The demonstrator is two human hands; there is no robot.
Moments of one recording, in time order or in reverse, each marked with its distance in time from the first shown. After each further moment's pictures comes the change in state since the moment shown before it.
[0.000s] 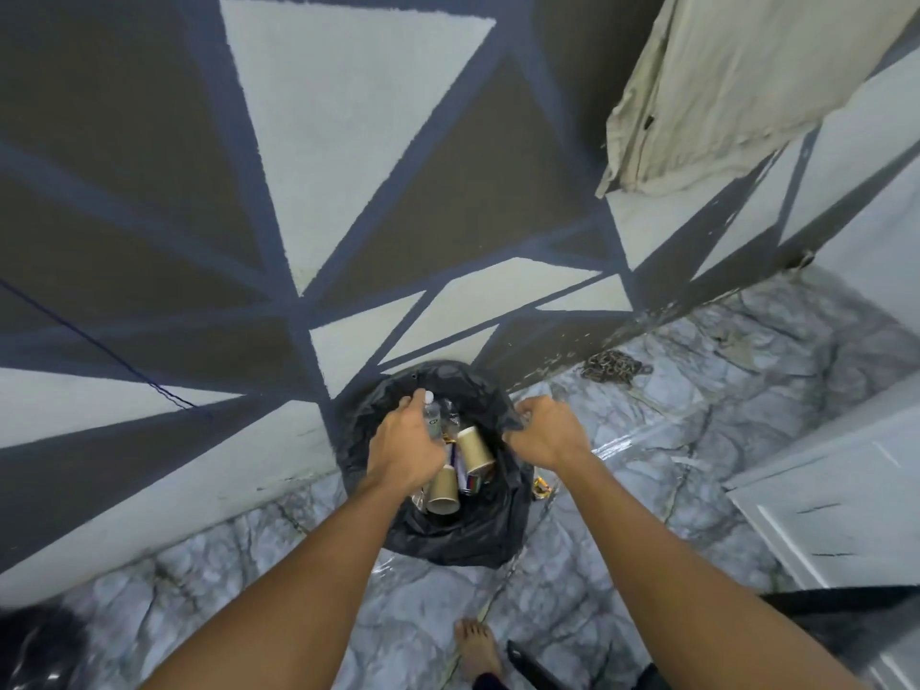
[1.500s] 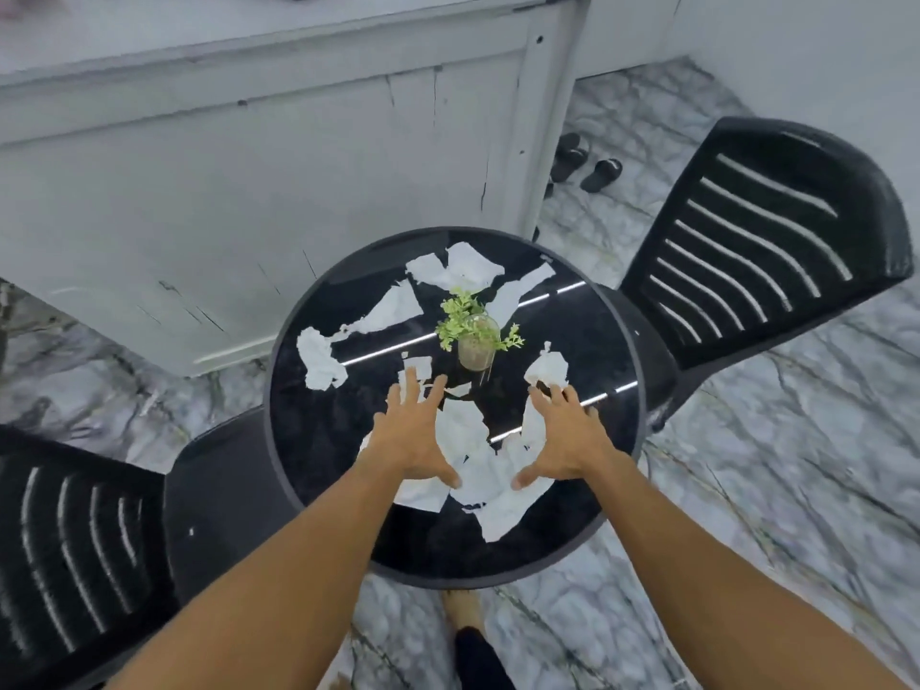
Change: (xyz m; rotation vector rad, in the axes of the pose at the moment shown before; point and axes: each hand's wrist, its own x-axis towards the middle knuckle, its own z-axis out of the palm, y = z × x) left_hand -0.702 0.272 0.532 0.998 -0.798 1.436; right_hand -0.796 0.671 0.162 0.378 0.301 1.026
